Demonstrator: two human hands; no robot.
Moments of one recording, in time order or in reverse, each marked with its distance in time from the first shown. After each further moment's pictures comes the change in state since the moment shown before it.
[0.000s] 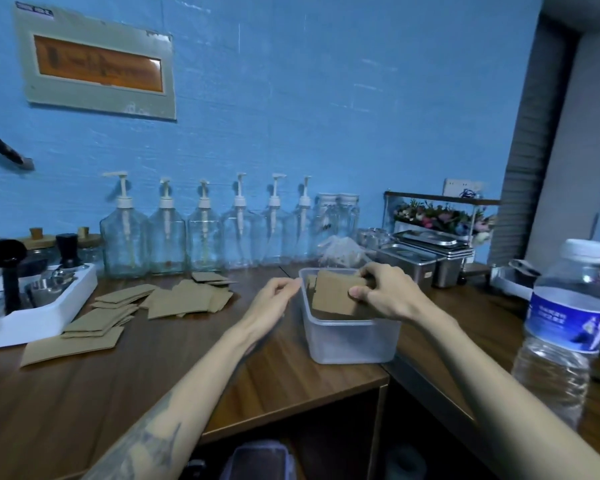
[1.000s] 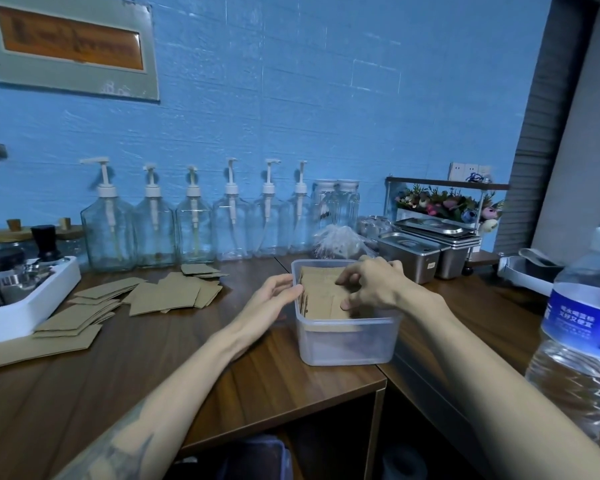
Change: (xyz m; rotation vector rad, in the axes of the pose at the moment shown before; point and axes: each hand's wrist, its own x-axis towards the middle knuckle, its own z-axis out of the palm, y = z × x) left_hand 0.010 -0.016 0.012 -0.113 -0.102 0.008; right_hand 0.042 0.016 0.019 -0.182 -0.129 -0.107
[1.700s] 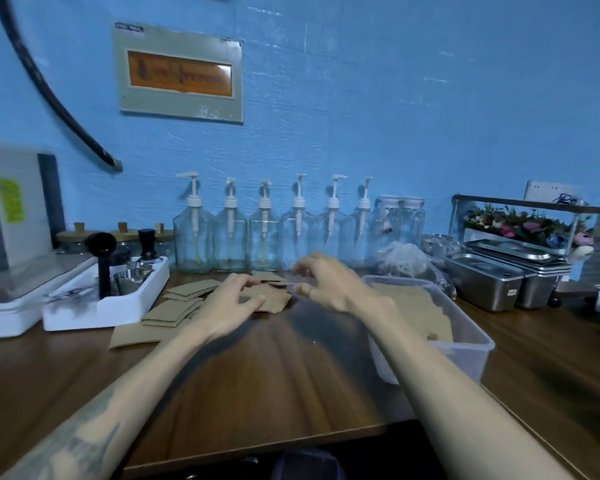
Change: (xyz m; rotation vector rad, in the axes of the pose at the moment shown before) left_hand -0.058 0.005 -0.162 0.774 0.276 0.028; right_hand 0.040 -0.175 0.033 0.124 0.072 -0.423
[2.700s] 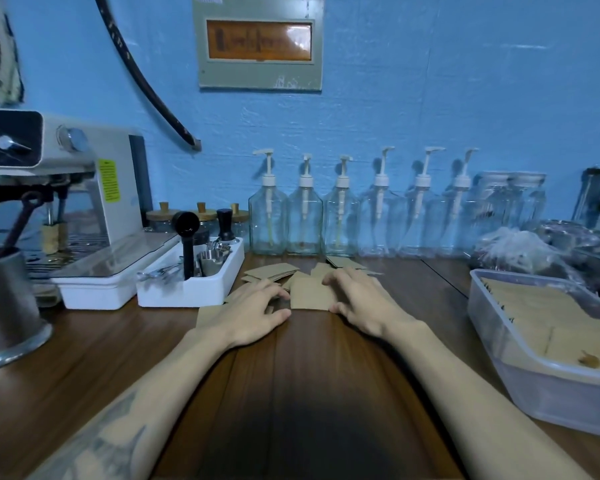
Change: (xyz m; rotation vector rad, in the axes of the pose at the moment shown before) left_hand -0.011 -0.106 -0.031 0.345 -0.083 0.003; right_hand 0.055 -0.019 0.118 0.062 -0.043 -0.134
